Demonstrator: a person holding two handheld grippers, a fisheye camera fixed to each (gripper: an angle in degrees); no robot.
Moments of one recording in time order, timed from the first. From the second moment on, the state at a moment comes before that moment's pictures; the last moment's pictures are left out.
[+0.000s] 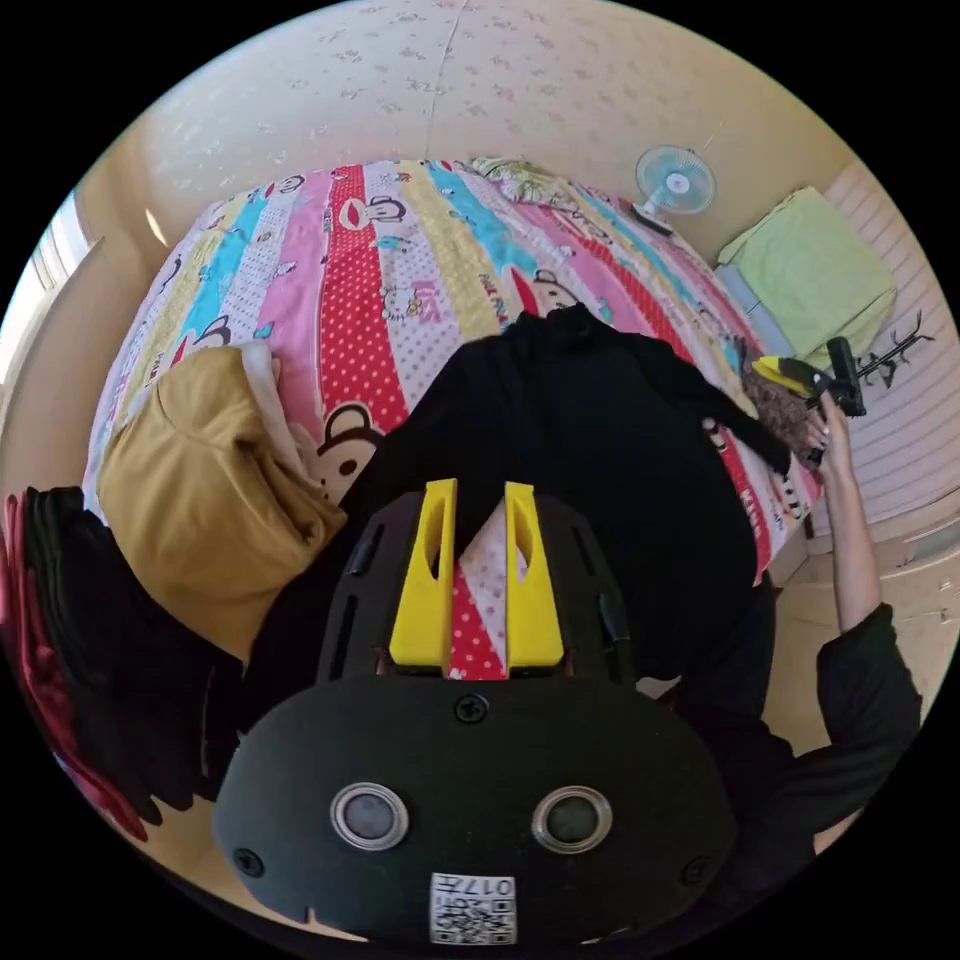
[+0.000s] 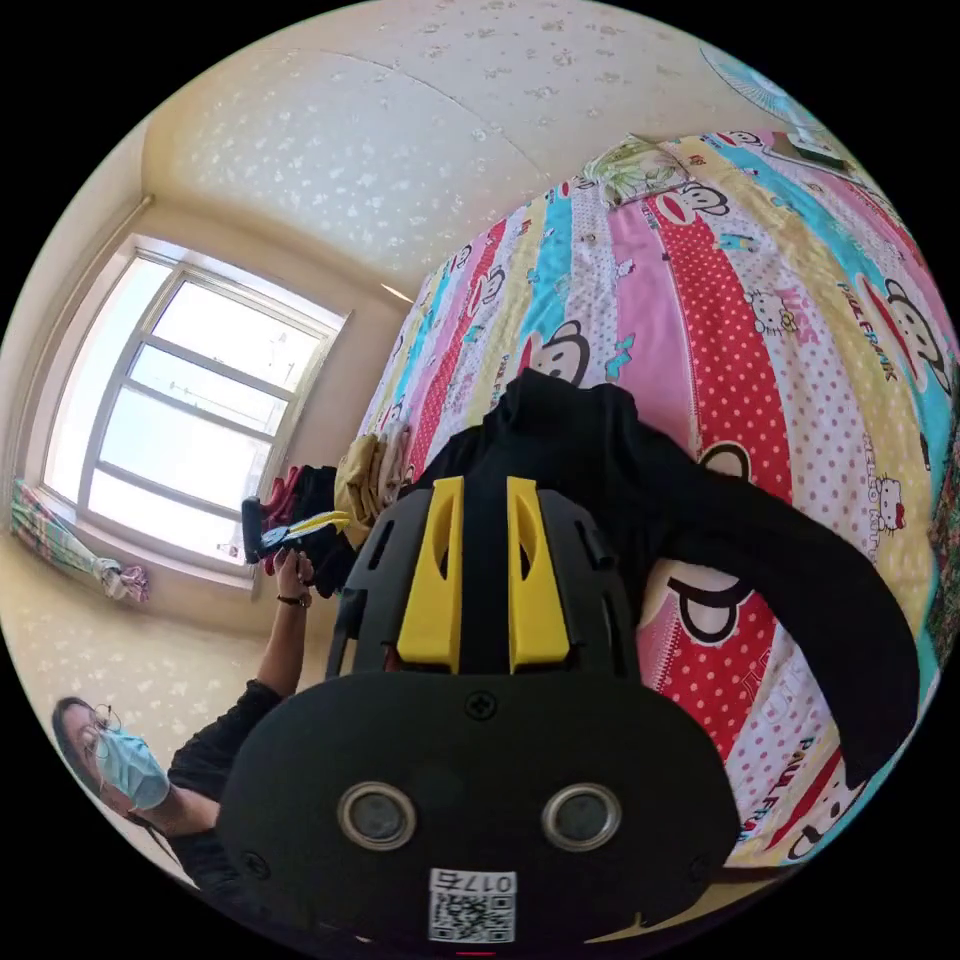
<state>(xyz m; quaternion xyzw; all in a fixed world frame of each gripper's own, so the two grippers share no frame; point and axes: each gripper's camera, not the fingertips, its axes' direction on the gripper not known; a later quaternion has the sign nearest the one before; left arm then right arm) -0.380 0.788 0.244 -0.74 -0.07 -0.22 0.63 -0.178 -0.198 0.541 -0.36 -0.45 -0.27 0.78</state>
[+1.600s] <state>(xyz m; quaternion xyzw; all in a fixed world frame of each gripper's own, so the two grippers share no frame) -0.292 0.785 0.344 -0.69 0.08 -0.39 0.60 0.186 -0.079 0.650 -0.25 -0.55 0.06 0.80</state>
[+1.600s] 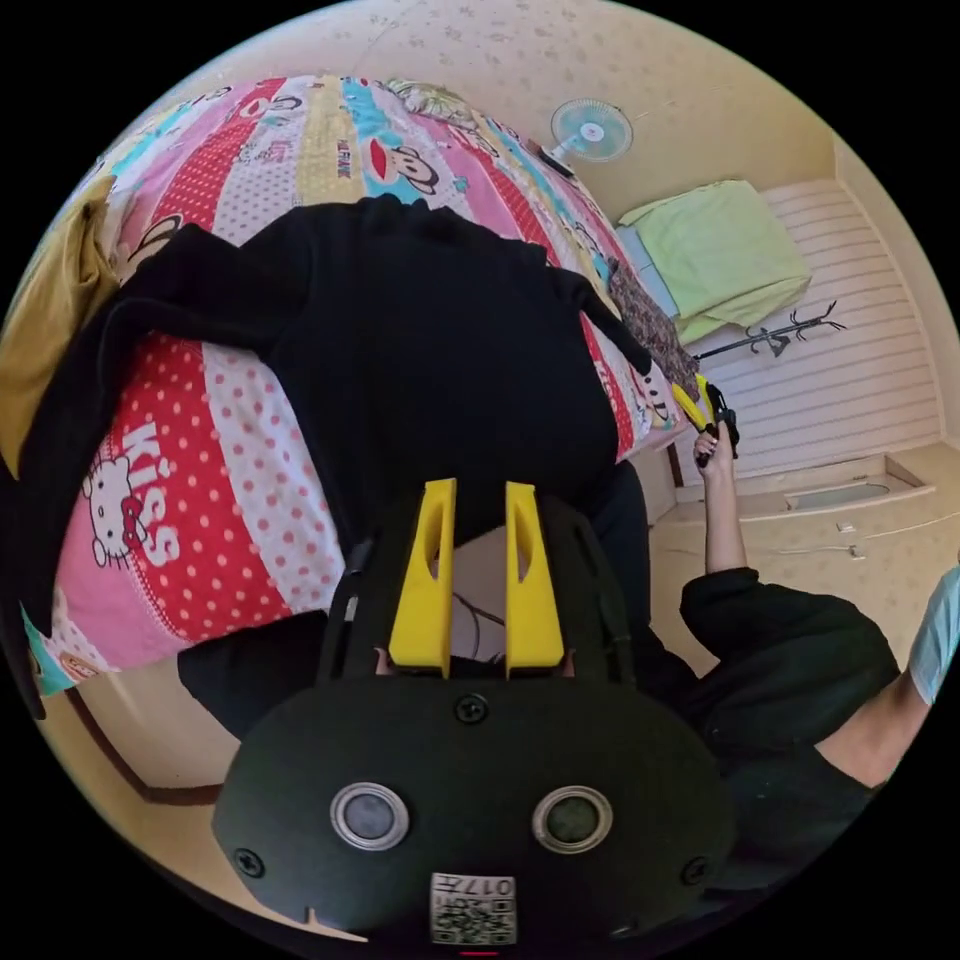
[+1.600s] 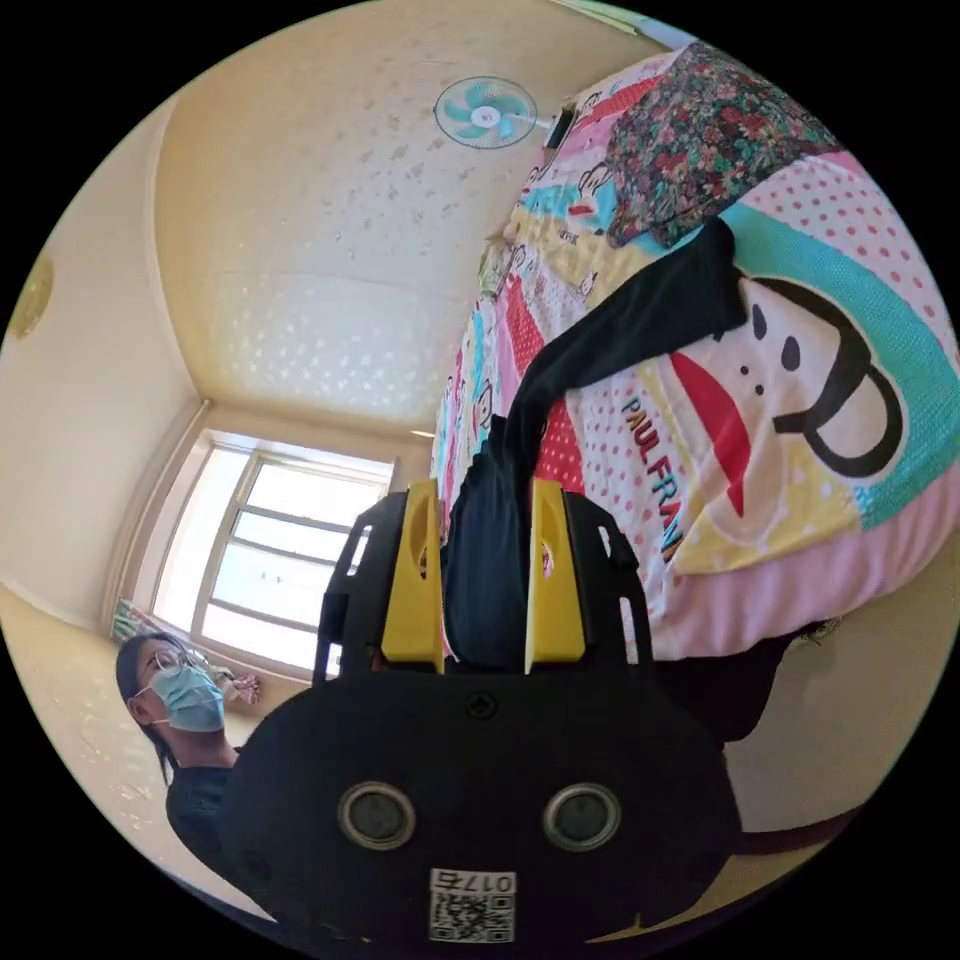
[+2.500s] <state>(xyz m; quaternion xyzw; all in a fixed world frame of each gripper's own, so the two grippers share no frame) -0.239 0.868 0.370 -0.74 -0.05 -0.34 0.57 0.133 -0.175 0.582 -0.06 -0.42 0.14 0.90</state>
